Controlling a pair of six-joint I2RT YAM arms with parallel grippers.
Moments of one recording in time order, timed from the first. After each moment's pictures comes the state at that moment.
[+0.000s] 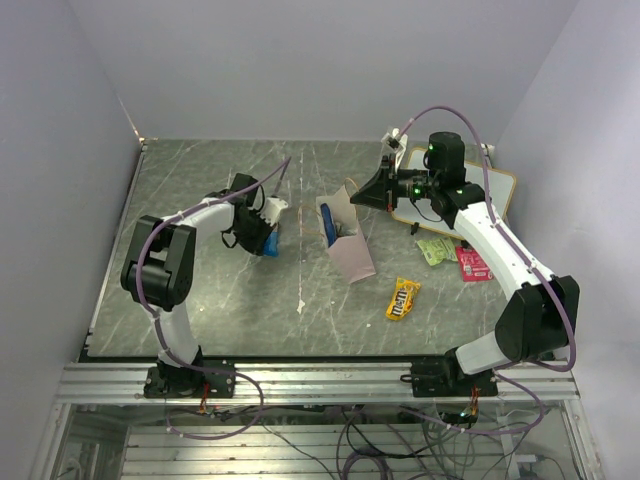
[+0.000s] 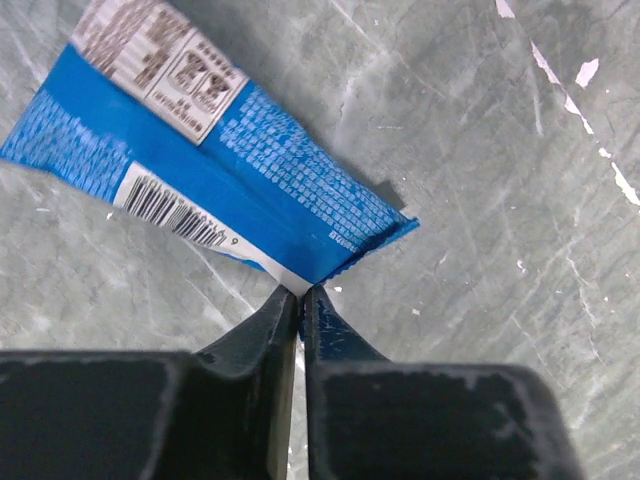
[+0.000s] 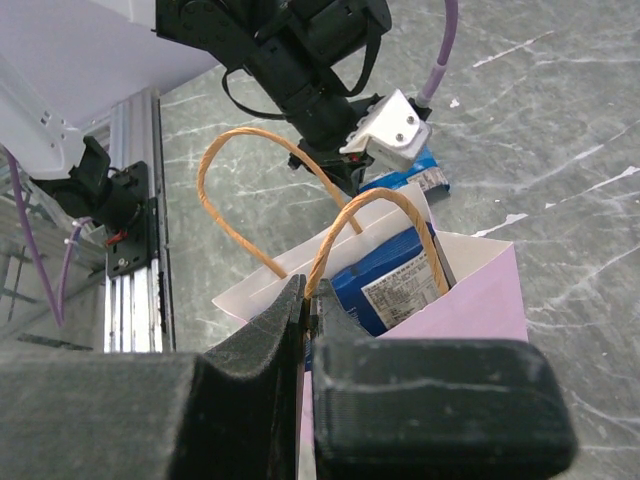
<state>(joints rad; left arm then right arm) -0.31 1.85 1.17 -0.55 0.27 0.45 0.27 1.48 1.27 -0.21 -1.05 -0.05</state>
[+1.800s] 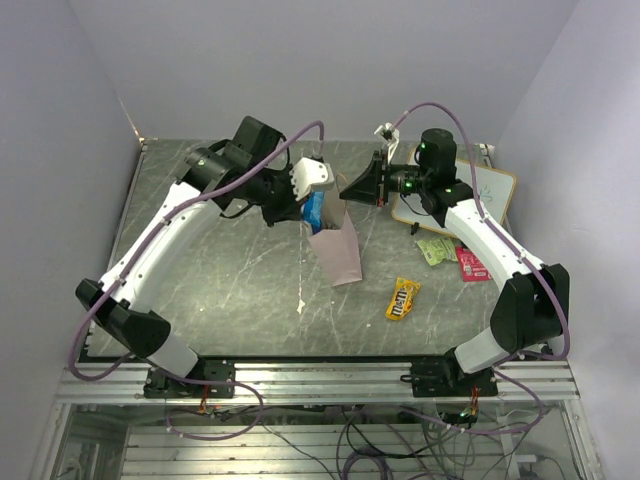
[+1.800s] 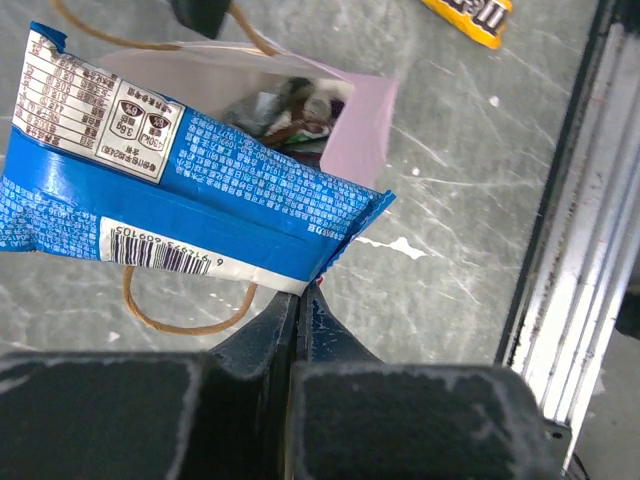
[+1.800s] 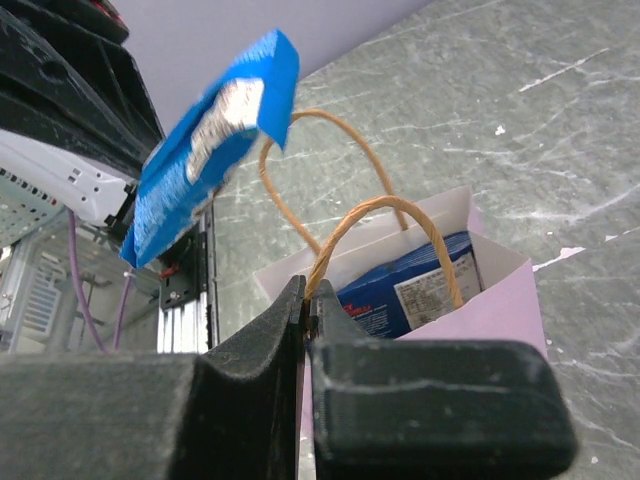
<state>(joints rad) -0.62 1.53 1.84 -1.15 0.43 0.62 0.31 1.54 1.27 -0.01 -1.09 0.20</state>
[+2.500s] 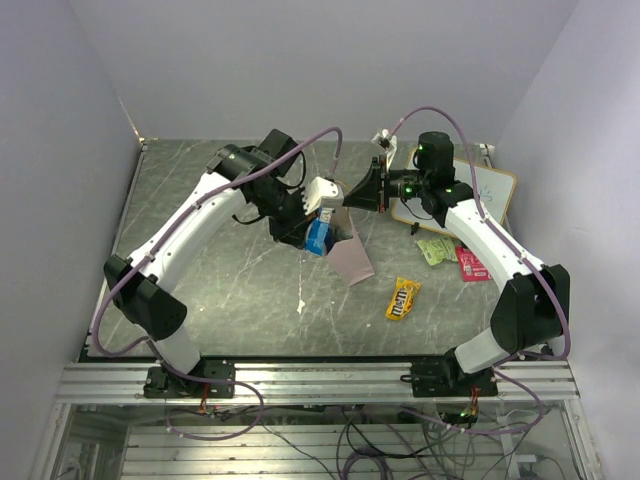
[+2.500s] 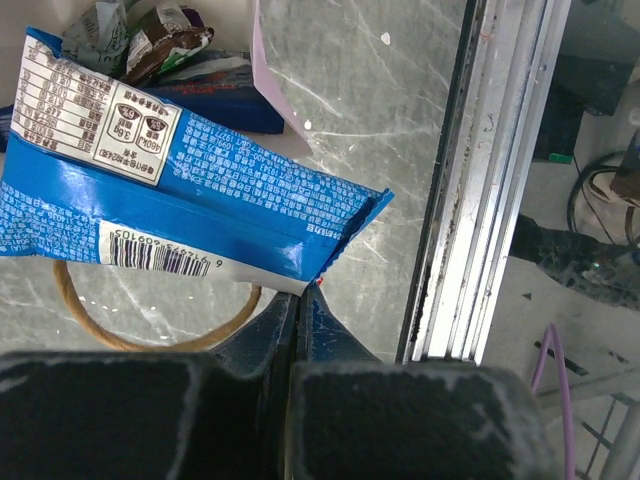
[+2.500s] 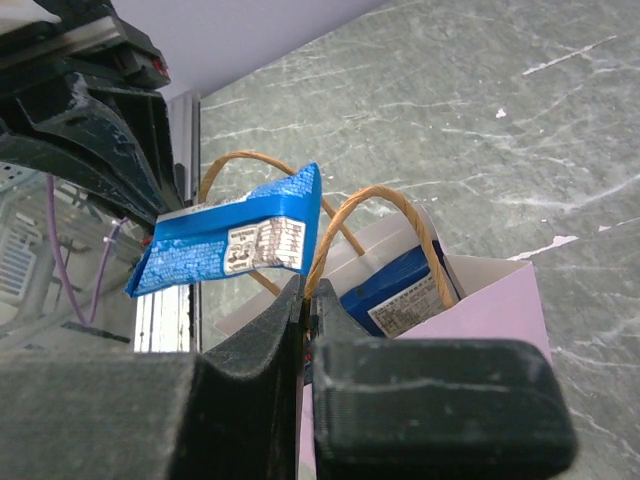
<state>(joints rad) -0.64 1.66 1.83 -1.34 0.56 0.63 0.31 1.53 1.27 -0.12 -1.11 0.02</state>
